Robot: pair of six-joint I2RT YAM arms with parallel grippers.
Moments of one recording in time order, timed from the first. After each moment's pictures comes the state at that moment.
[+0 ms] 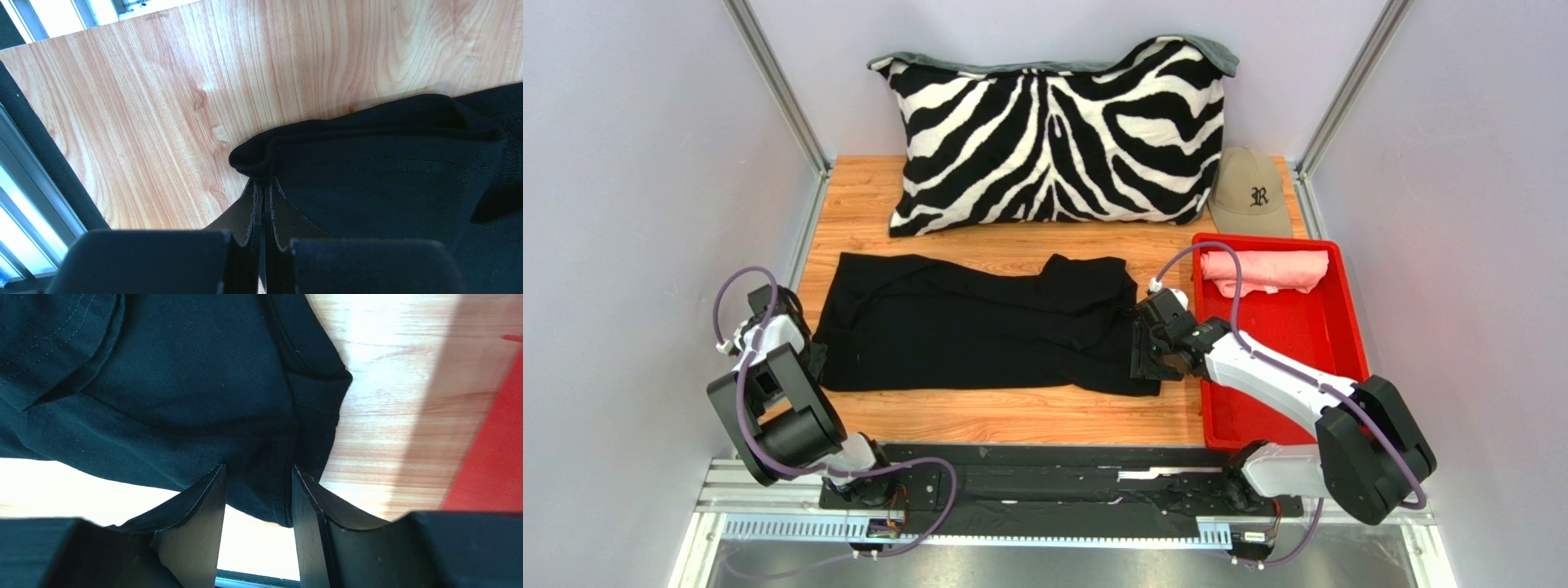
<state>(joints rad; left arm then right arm) 0.59 1.41 0.71 -0.56 -0.28 -0.72 0.61 1.28 0.69 -0.52 0.11 0.64</state>
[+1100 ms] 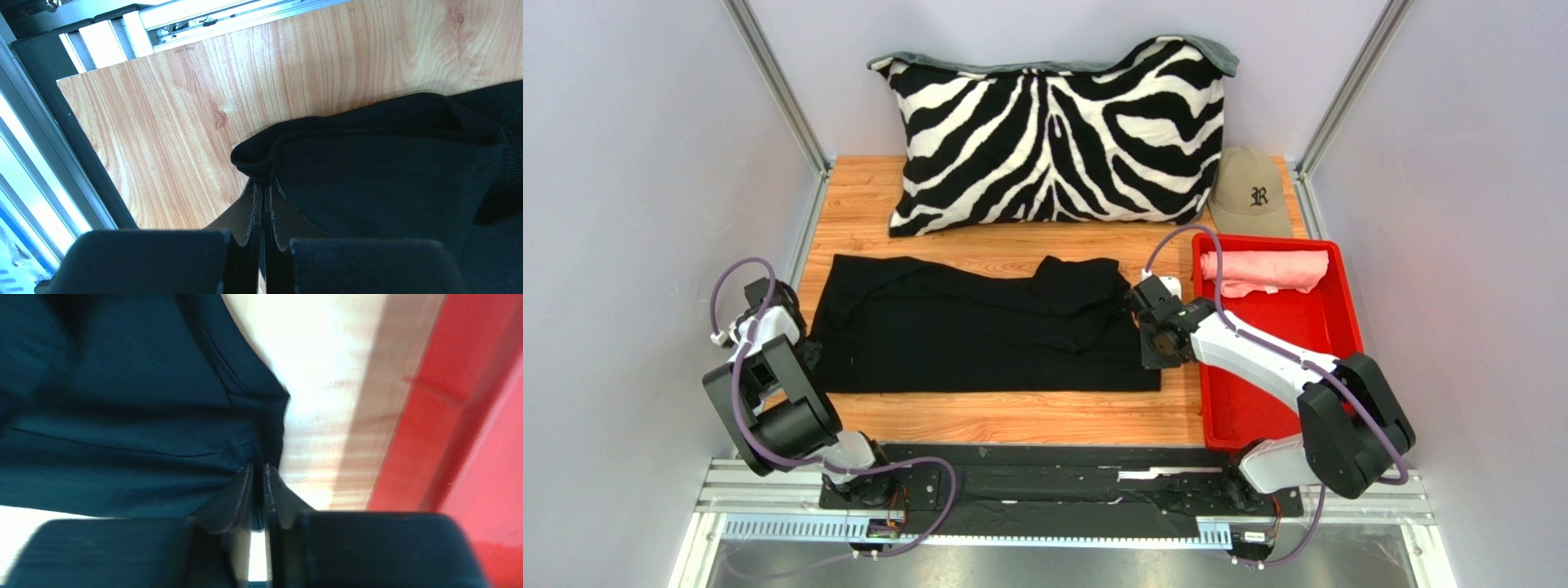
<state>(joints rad) 0.59 1.45 0.78 -0.61 -0.35 -0.67 0.61 1.39 0.84 -0.65 0.26 0.53</state>
